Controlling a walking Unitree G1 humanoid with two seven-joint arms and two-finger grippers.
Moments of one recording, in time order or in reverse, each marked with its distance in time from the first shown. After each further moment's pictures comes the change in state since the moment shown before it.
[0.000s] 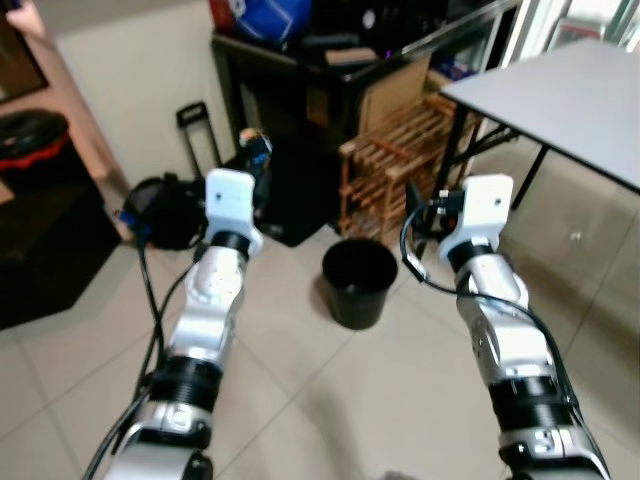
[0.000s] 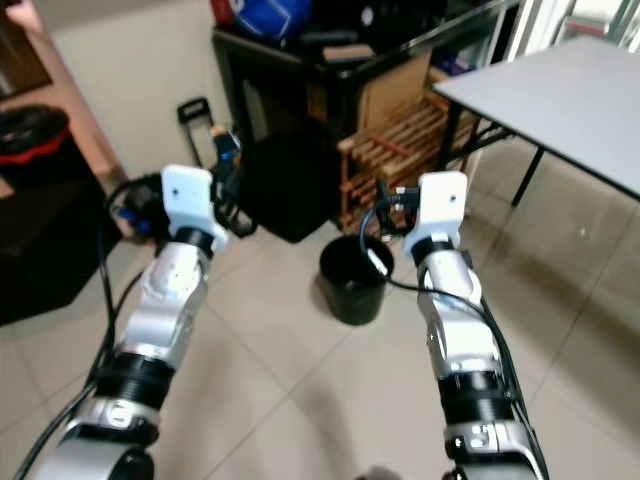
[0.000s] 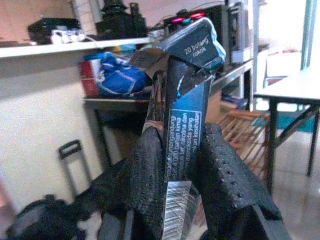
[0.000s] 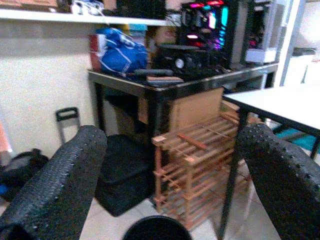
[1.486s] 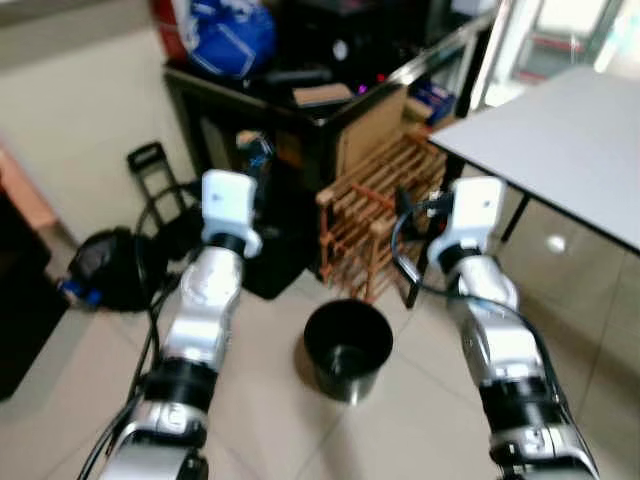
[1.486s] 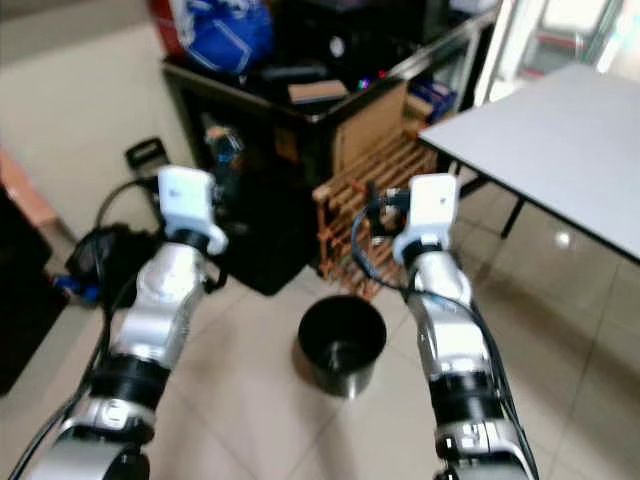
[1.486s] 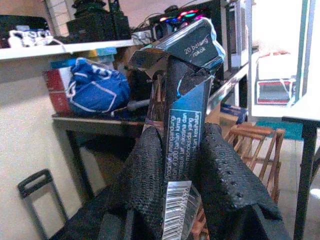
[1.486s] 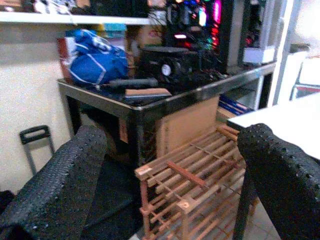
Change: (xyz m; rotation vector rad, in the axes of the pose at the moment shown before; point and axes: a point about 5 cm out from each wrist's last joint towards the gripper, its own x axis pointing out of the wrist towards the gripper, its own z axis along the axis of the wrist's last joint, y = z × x) left arm -0.001 0.014 0.000 0.023 0.005 0.029; right arm 0.003 0.015 -0.001 0.036 0.004 0.034
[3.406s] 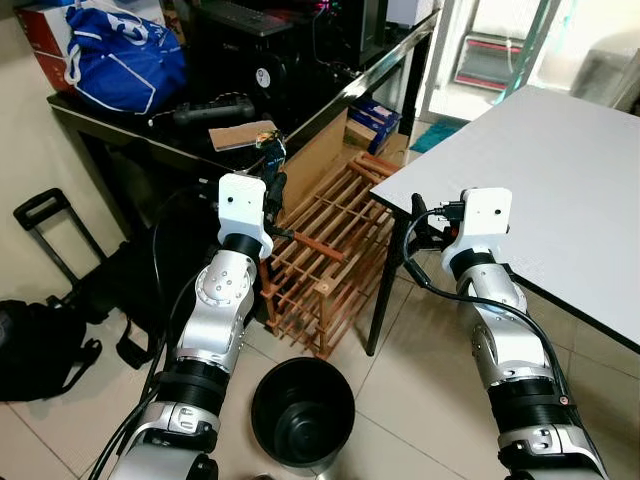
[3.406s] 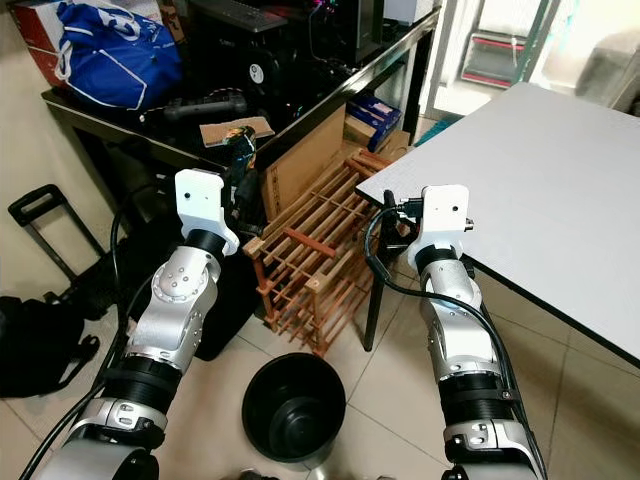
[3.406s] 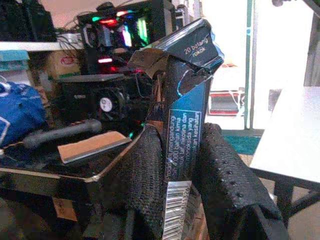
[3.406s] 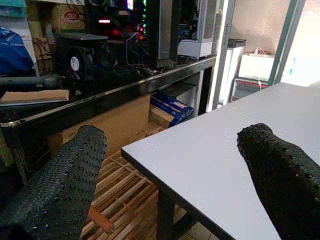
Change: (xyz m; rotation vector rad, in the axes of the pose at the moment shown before) left arm 0.000 -0.016 -0.002 -0.040 -0.013 -0.061; right arm -0.003 -0.016 -0.013 -0.041 0.038 -0.067
